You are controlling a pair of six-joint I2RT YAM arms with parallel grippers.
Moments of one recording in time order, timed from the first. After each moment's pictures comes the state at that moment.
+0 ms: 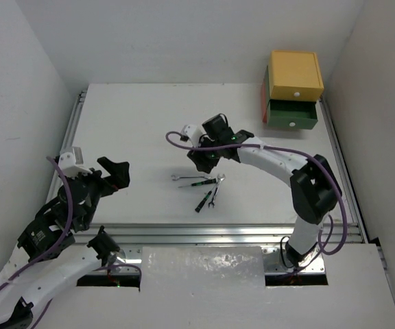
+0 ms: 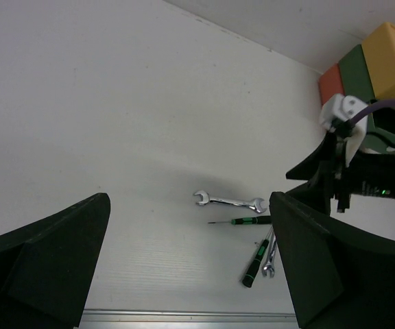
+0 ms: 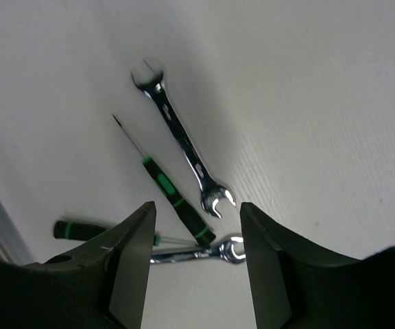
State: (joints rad) left arm -0.71 0.42 0.87 -0.76 -0.69 -0.62; right arm 0.65 1.77 1.30 -0.41 -0.29 -0.33
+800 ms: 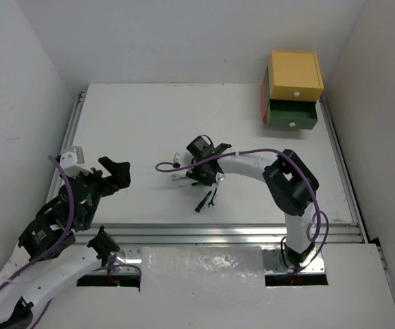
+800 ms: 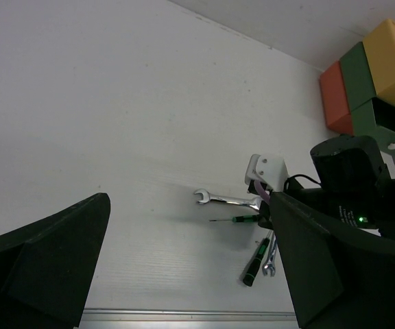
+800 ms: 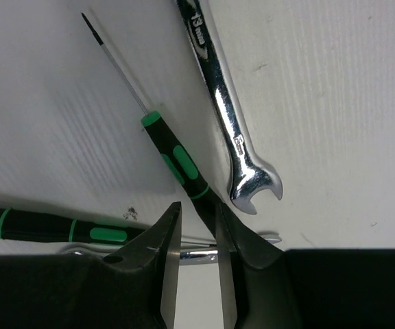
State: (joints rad) left arm -0.71 0.42 0.87 -0.76 -0.68 -0.62; right arm 0.78 1.96 1.28 -0.51 -0.06 -0.47
